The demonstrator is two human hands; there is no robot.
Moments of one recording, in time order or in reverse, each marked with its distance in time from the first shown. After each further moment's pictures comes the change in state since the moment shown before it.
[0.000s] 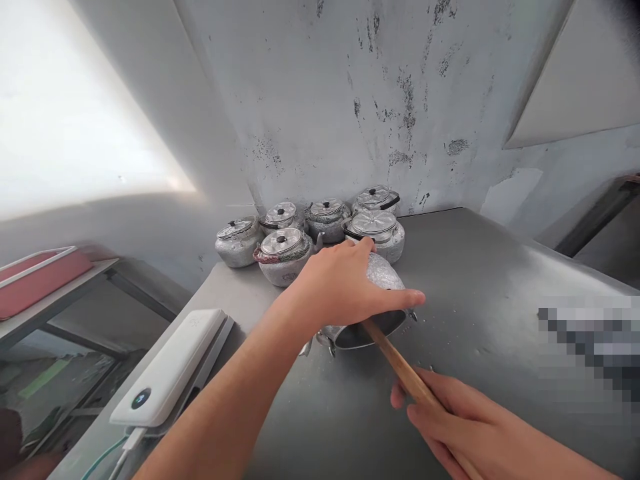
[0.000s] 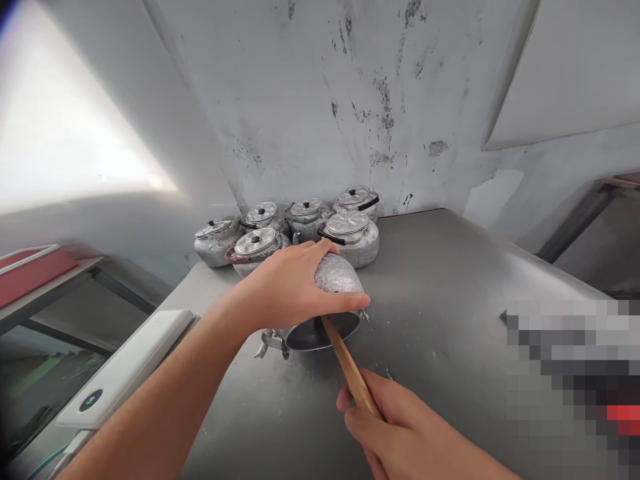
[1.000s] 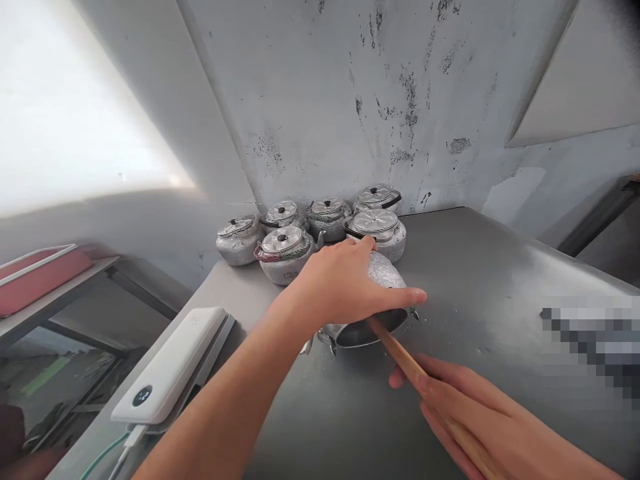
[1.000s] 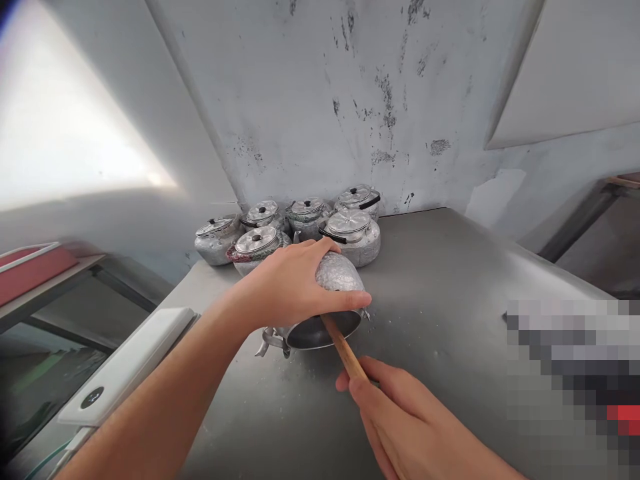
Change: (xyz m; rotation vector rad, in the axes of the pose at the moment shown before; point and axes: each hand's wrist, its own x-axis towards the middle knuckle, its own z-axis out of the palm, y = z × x) left_hand 0.000 -0.001 0.001 -0.006 0.007 0.014; right_hand 0.000 -0.010 0.002 0.028 0.048 0.033
